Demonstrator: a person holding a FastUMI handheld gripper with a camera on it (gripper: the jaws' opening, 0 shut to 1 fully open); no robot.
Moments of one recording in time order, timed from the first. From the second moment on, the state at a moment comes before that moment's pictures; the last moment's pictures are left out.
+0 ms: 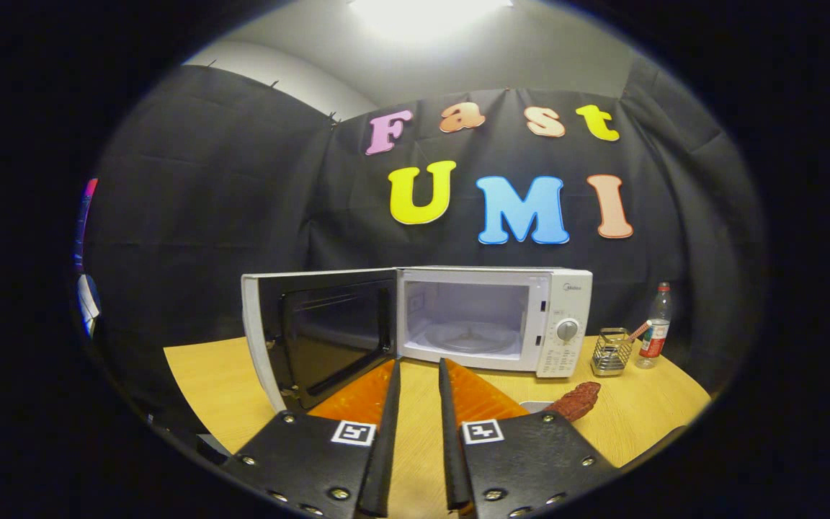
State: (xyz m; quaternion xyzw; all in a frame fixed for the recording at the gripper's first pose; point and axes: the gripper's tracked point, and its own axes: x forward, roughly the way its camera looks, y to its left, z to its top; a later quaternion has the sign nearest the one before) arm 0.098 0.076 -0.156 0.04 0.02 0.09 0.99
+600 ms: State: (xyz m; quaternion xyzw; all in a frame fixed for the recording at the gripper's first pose) arm 0.158 -0.064 -0.214 0.14 0.09 -0.01 0.99
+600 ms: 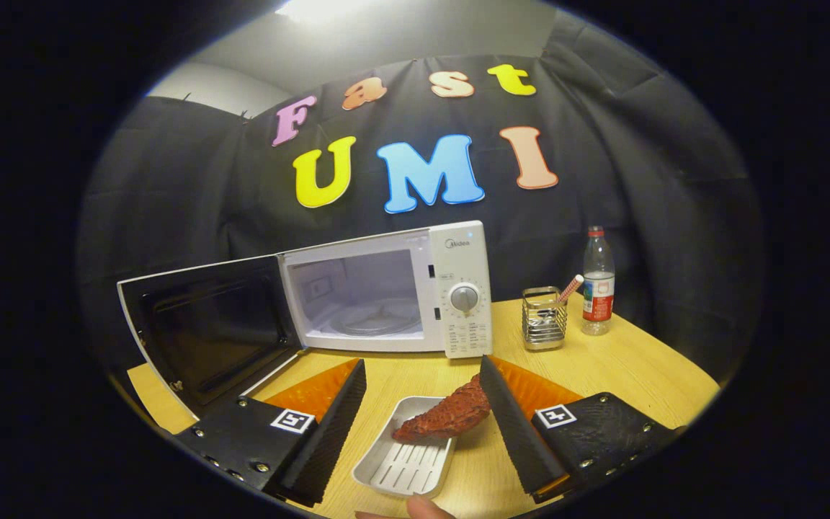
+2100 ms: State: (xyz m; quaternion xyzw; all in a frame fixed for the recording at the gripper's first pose) arm 0.202 -0.042 -0.201 0.39 0.13 0.07 0.91
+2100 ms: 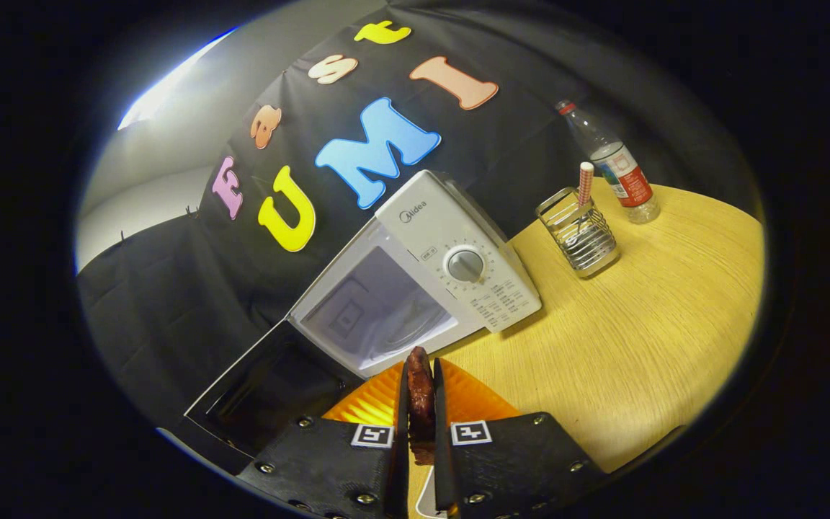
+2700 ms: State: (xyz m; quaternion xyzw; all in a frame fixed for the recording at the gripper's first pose) arm 0.263 0.034 -0.164 0.36 0.10 0.09 0.92
